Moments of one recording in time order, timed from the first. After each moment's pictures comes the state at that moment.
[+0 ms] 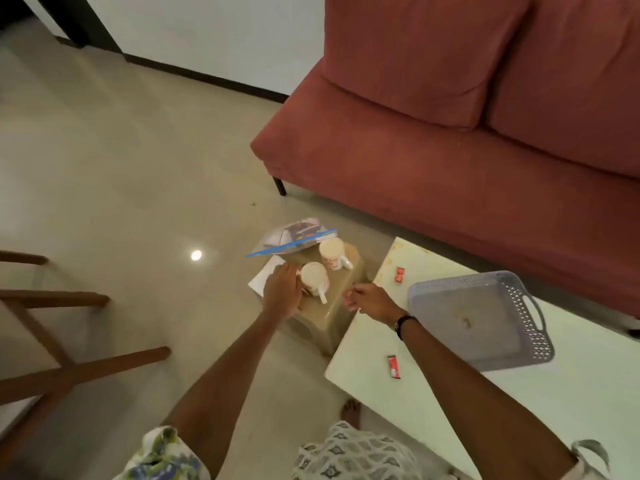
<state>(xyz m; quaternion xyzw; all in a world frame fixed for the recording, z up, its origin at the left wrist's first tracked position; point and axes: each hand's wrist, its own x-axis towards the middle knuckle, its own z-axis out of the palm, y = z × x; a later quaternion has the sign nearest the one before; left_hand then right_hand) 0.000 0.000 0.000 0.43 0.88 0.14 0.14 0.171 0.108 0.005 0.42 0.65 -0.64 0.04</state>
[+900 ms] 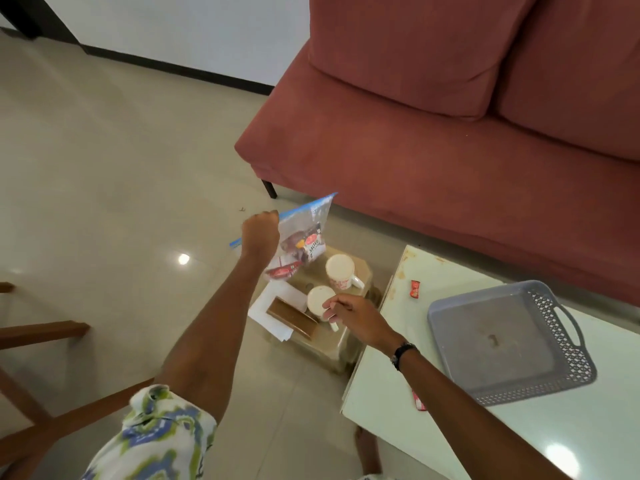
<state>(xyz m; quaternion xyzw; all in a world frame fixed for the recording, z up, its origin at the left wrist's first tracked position) -0.157 0.130 0.014 0.48 0.88 -0.03 0.00 0.083 0.119 -0.021 0.41 0.63 -0.67 -0.02</state>
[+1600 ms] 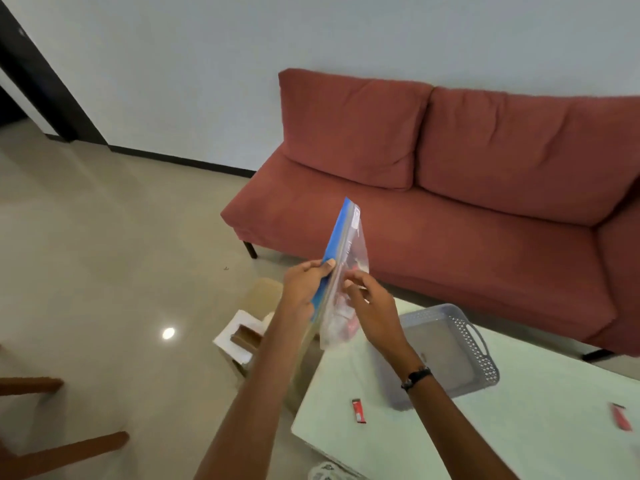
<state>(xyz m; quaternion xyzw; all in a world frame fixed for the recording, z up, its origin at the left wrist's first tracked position) 0.147 0.085 0.163 0.16 0.67 0.58 0.44 0.279 0.103 0.141 0.40 0.65 -0.56 -0.34</state>
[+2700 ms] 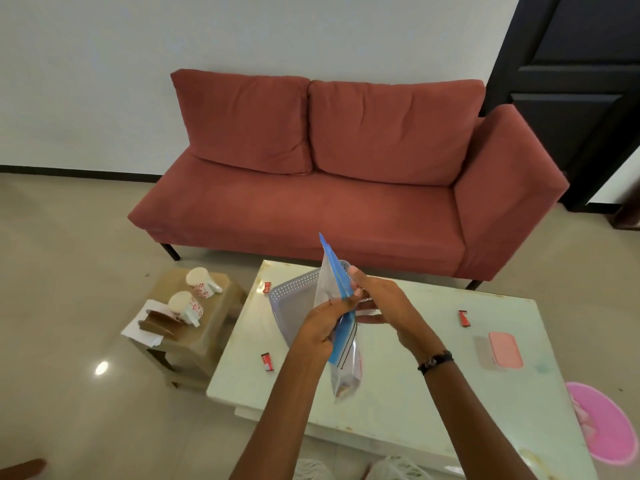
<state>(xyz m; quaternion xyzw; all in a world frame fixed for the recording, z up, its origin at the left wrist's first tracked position) 0.478 0.014 0.136 0.16 0.59 0.51 0.60 0.588 0.057 0.168 0.52 0.51 -0.64 -0.24</state>
